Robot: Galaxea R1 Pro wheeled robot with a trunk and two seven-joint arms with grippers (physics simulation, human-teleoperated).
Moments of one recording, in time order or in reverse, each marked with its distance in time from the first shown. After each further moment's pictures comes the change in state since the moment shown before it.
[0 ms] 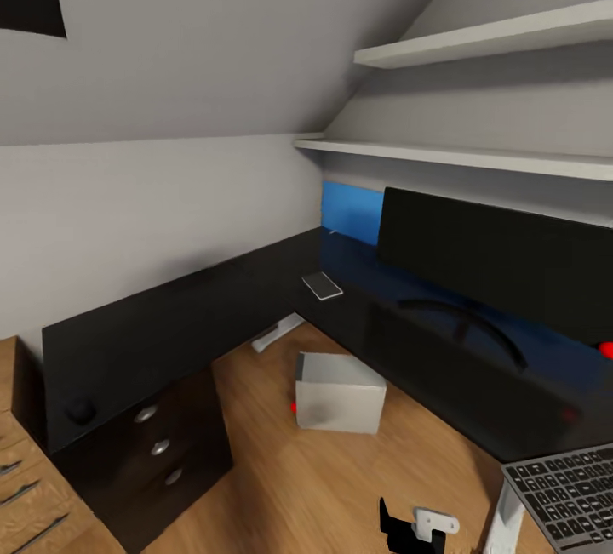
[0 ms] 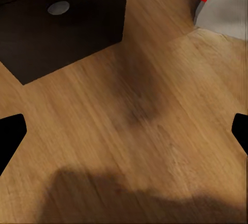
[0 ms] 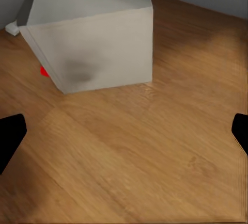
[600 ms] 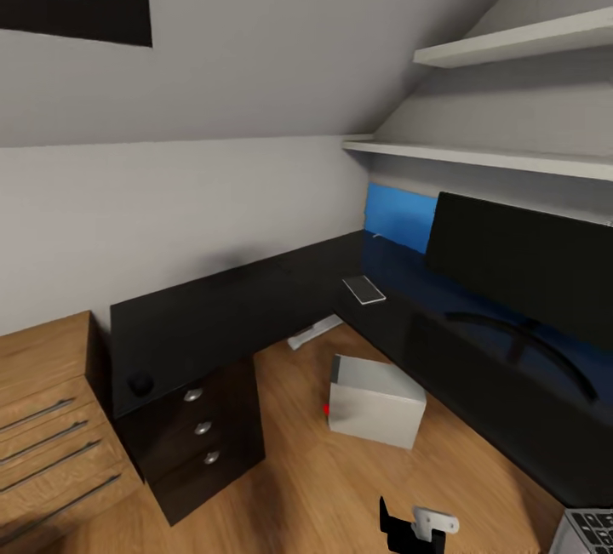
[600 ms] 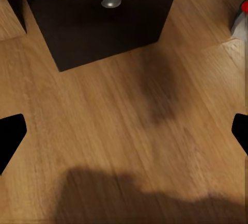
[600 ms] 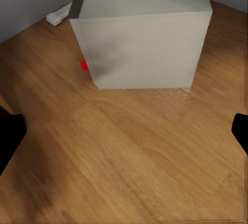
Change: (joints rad) left arm 0.000 0.005 0.000 -0.002 0.000 0.003 0.000; right arm -0.001 0.000 0.001 0.000 0.000 0.000 -0.004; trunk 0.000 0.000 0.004
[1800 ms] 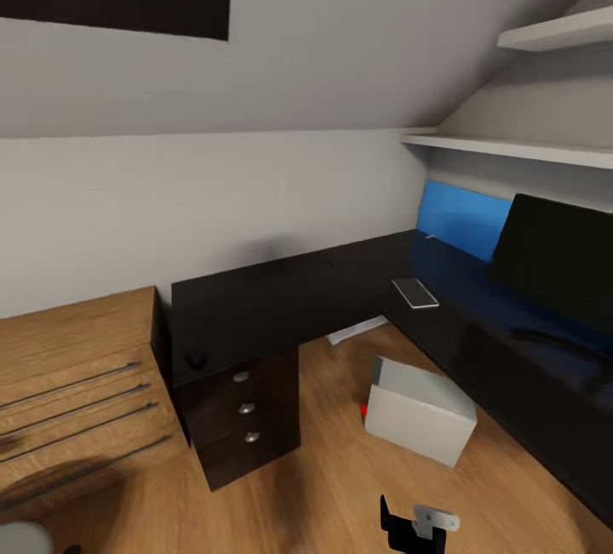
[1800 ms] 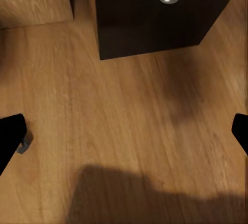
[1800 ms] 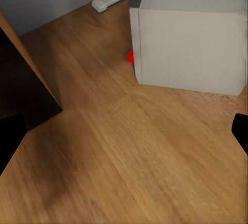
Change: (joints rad) left arm 0.000 0.004 0.003 -0.015 0.000 0.000 0.000; right arm -0.004 -0.005 -0.001 0.000 0.004 -0.003 0.005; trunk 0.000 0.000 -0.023
